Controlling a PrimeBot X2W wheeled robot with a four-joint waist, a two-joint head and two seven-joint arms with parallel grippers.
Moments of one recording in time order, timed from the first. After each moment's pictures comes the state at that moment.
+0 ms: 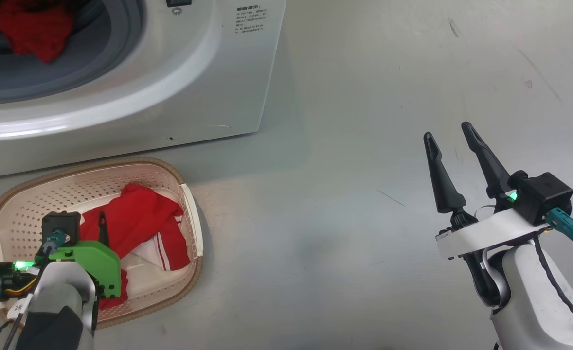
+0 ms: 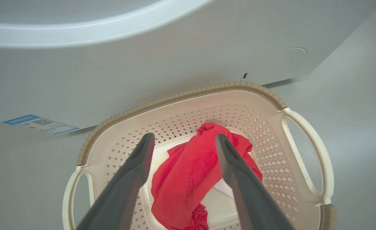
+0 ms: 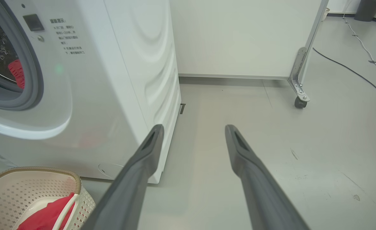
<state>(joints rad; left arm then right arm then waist) -0.45 0.11 0.00 0.84 -0.03 0.04 -0.12 -0.26 -0.14 0.21 0.16 0.34 0.12 -0.25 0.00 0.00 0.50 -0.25</state>
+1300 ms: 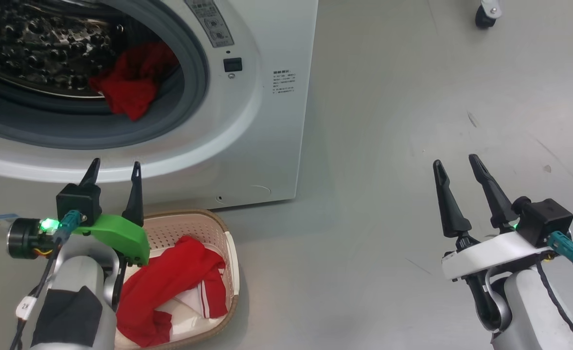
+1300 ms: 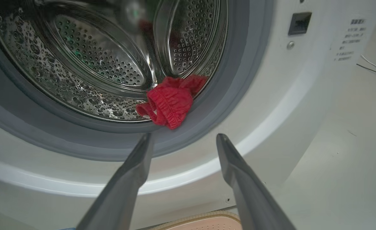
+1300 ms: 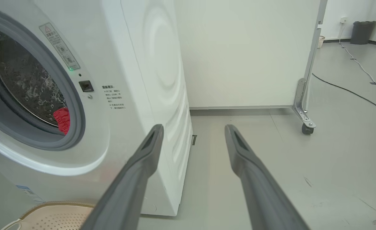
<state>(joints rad) -0.48 0.05 -0.04 0.69 -0.07 -0.06 -0.25 -0.19 -0.11 0.16 0.21 0.35 0.12 -0.25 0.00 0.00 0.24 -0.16</state>
